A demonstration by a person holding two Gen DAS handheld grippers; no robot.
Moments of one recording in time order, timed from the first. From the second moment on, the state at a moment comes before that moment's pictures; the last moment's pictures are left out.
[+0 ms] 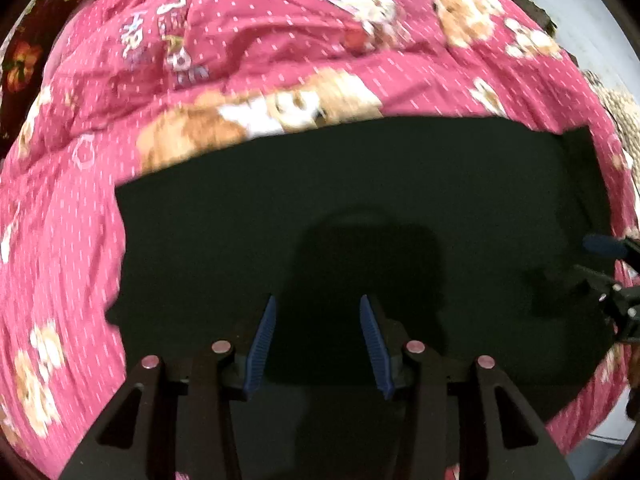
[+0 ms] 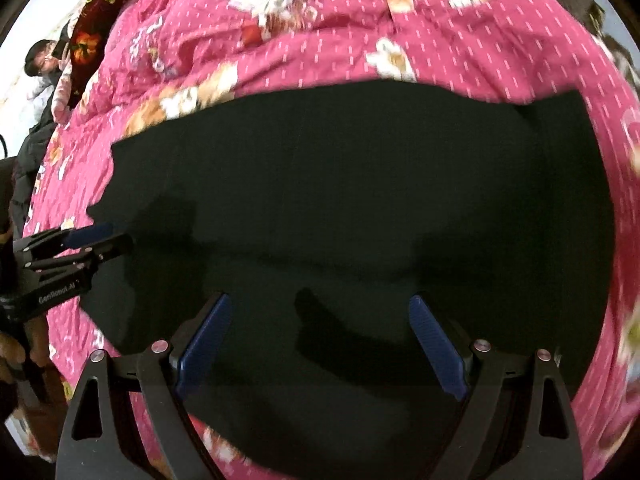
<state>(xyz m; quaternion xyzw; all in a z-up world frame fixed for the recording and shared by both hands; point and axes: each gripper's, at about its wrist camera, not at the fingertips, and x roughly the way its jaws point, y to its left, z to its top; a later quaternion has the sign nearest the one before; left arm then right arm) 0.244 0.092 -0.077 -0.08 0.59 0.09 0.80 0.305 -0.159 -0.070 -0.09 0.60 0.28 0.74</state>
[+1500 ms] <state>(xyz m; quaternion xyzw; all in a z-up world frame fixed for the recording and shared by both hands) 0.269 0.110 -0.040 -0.03 0.53 0.03 0.84 0.372 -0.152 -0.019 -0.21 0.52 0.33 0.76</state>
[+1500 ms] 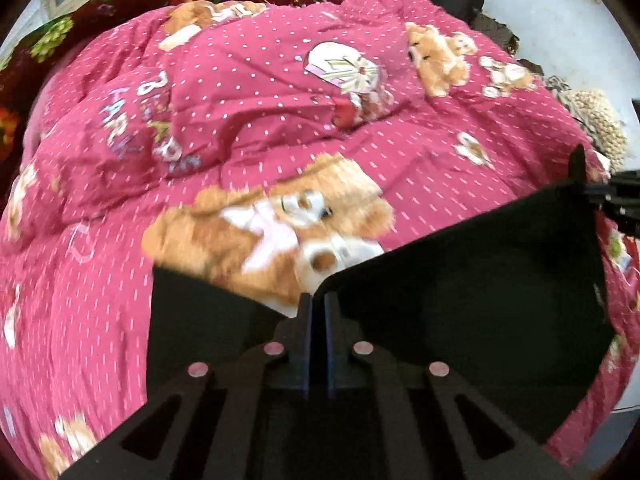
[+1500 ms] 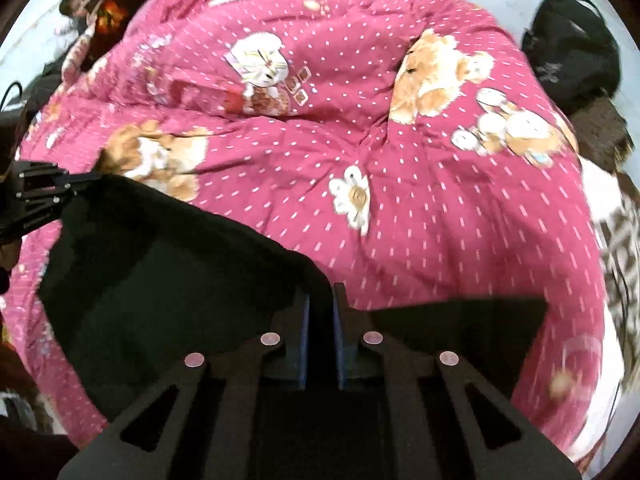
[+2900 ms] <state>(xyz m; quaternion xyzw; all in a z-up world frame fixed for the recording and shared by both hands) 0.125 0.115 -0.113 -0.12 0.62 0.18 0.76 0.192 -0.180 -0.060 -0.12 0.63 0.30 0.71</state>
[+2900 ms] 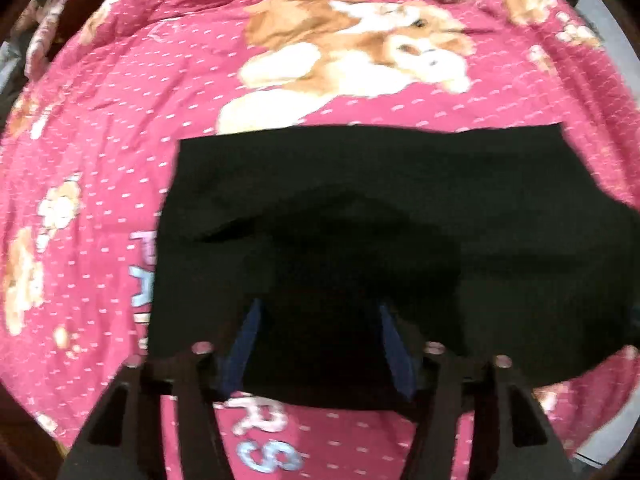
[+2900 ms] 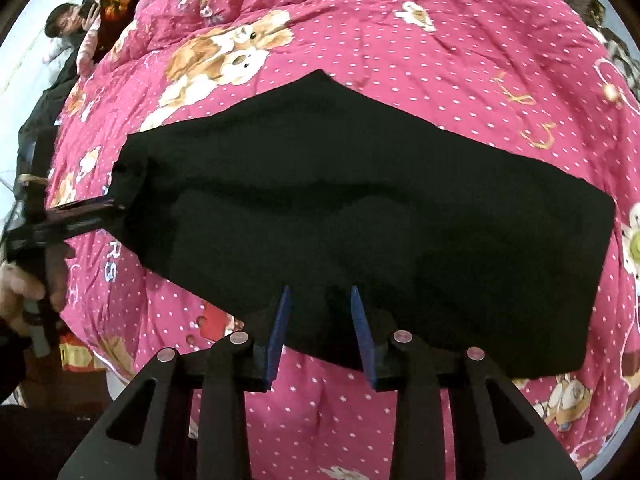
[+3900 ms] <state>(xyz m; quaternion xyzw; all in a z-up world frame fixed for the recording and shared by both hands) 0.140 0.219 -0.124 -0.20 0.59 0.15 0.77 0.195 -0.163 -0.084 -0.12 0.66 0.29 0.69</state>
